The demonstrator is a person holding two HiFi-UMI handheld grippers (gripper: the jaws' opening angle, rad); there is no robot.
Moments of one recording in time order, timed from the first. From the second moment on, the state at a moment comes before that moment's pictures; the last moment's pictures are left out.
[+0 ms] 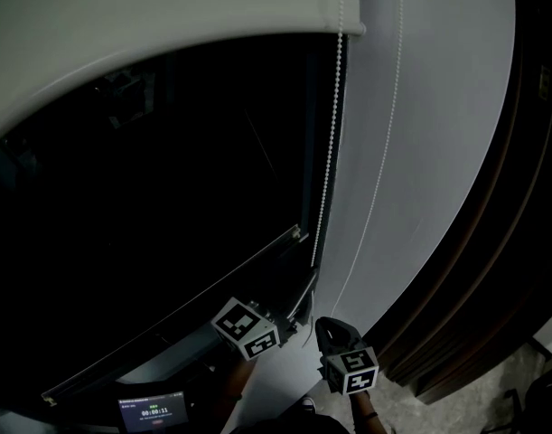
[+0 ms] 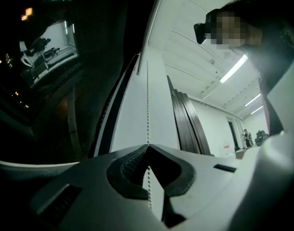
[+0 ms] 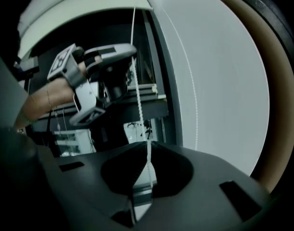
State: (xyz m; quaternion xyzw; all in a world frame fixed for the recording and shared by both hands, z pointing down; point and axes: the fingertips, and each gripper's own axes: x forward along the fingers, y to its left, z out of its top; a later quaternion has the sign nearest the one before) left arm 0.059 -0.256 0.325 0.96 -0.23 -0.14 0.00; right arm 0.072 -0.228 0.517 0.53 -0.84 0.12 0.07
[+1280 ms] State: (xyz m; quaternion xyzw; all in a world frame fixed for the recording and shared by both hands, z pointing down) left arm 0.061 -0.226 0.580 0.94 -0.24 0.09 0.21; right arm 0.057 -0.267 0.300 0.50 -0.86 0.01 -0.10
